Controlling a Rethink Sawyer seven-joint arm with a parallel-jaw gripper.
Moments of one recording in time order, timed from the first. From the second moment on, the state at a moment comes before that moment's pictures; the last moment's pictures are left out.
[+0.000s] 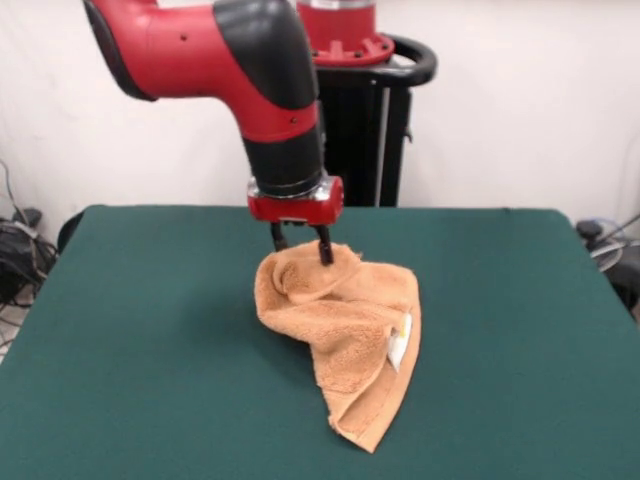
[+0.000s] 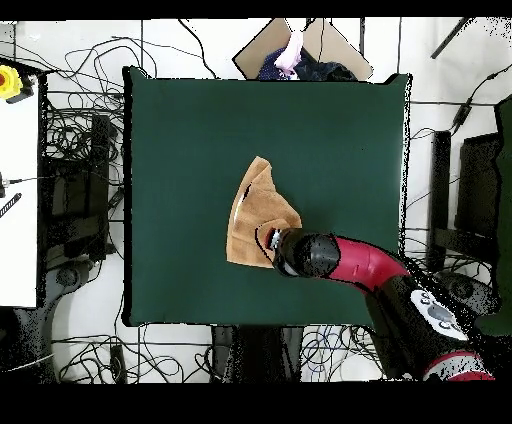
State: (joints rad) arm -0.67 -0.60 0.29 1.94 -0.29 0.41 1.79
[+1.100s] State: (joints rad) arm -0.48 -0.70 0.26 1.94 -0.24 0.29 1.79
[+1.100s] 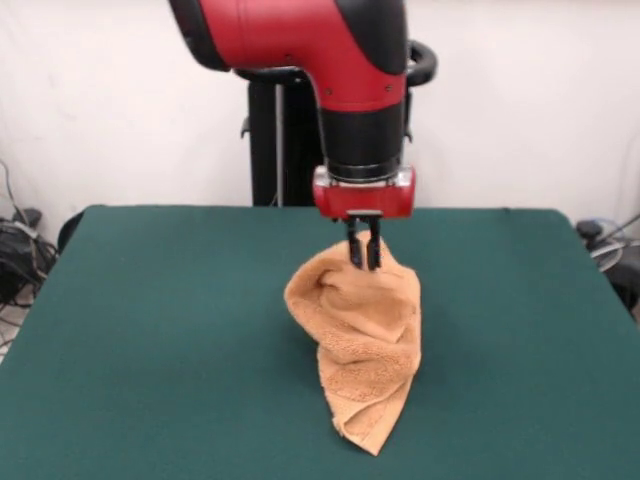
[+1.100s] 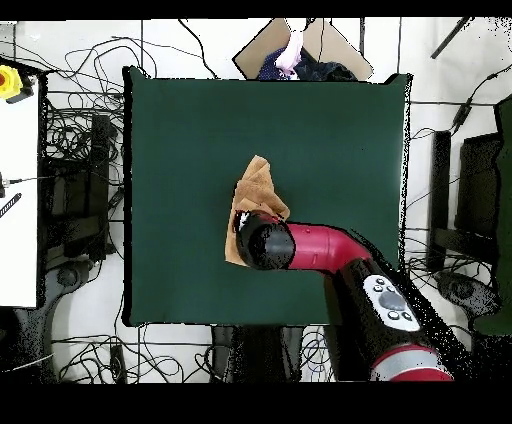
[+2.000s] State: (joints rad) arm -0.23 -0.71 0.07 1.97 -0.14 0.05 1.80
